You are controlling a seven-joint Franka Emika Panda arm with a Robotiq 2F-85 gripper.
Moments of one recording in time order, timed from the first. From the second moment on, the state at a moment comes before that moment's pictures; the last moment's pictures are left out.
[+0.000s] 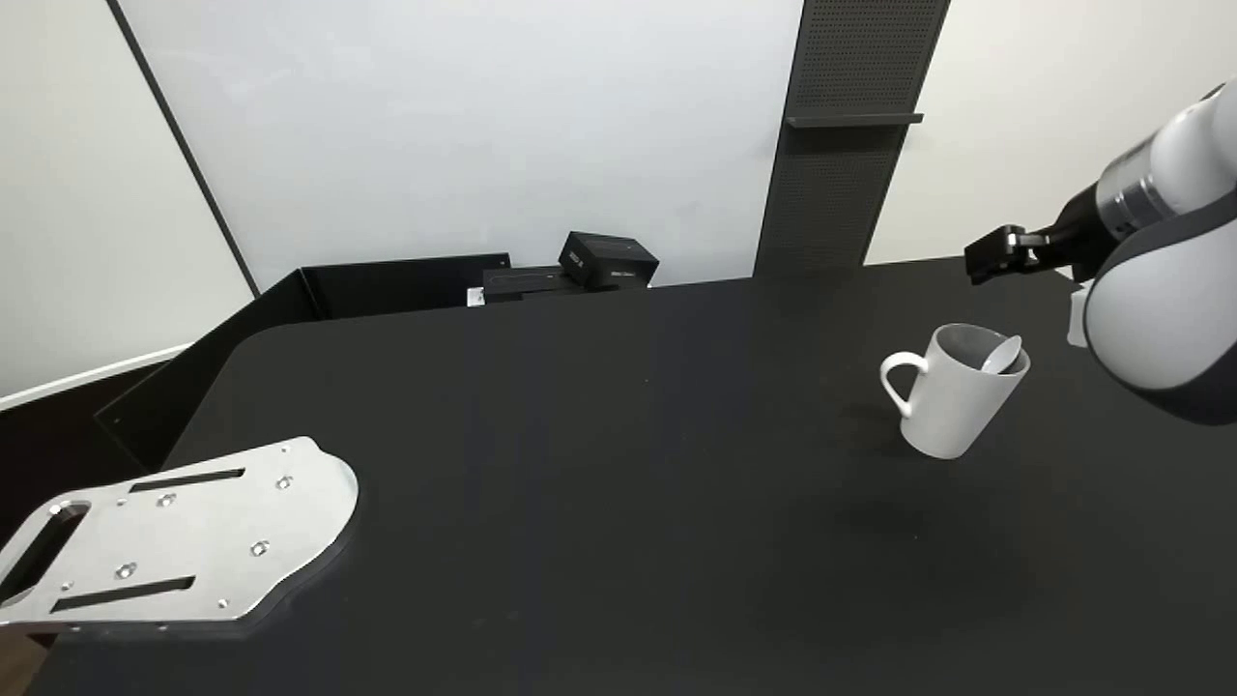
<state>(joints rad) 0.98 0.55 -0.86 -2.47 0.43 3.45 0.20</state>
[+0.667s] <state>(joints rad) 1.03 0.34 -1.05 -2.44 0.23 2.88 -0.06</state>
